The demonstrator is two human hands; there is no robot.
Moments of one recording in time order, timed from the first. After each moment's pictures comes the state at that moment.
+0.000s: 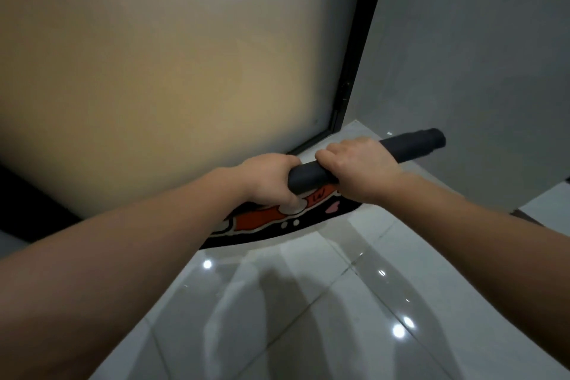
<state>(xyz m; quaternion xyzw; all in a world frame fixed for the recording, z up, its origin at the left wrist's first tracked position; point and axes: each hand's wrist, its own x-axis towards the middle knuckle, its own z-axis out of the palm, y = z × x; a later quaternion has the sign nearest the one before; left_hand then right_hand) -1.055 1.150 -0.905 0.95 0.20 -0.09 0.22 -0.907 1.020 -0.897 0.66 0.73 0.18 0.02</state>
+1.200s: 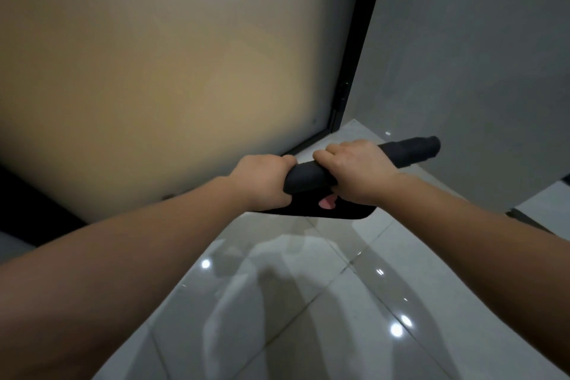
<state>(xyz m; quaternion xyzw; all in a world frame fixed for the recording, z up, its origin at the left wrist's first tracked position) -1.063 1.148 -0.921 0.98 0.19 -0.01 0.08 -0.907 1.021 -0.903 0.68 0.72 0.12 0.03</state>
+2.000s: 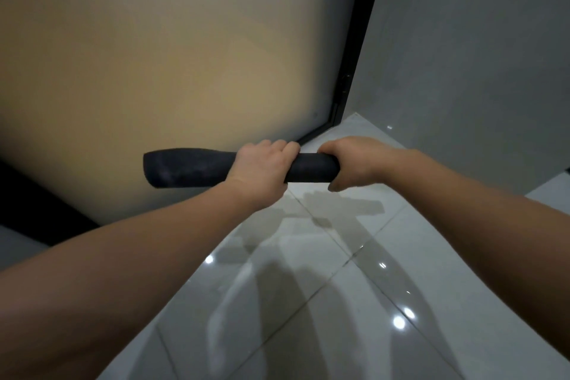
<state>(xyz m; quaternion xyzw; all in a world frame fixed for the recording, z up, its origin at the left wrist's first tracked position) -1.067 1.139 -0.926 0.97 0.19 0.12 -0.06 -0.905 1.031 -0.887 0.78 0.60 -0.17 0.02</state>
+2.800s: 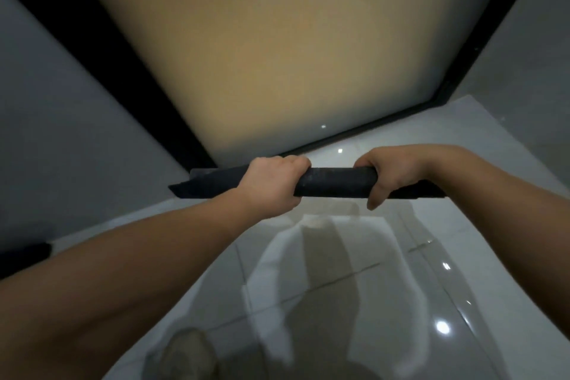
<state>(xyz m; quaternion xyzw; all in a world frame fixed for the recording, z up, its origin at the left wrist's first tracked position) -1.209 1.125 -0.940 0.95 0.32 0.01 0.03 -0.961 1.075 -0.917 0.63 0.65 -0.42 0.09</state>
